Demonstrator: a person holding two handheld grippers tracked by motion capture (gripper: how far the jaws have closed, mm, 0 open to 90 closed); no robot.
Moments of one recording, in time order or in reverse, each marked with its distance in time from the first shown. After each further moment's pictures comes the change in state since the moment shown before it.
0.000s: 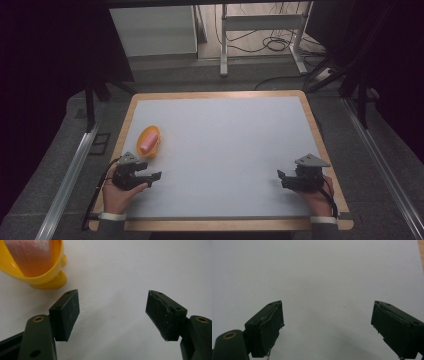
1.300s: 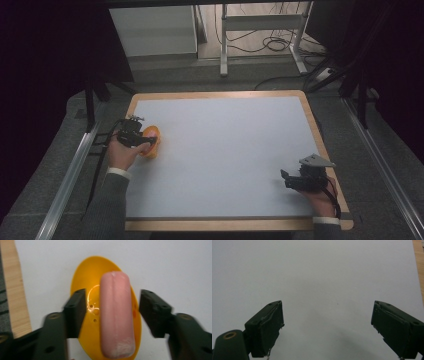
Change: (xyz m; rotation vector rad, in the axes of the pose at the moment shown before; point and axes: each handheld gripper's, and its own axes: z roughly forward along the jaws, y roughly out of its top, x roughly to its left) left arm 0.045 0.105 0.024 0.162 0.261 -0.082; right arm -0.009 -0.003 -0.004 -0.005 -0.001 0.030
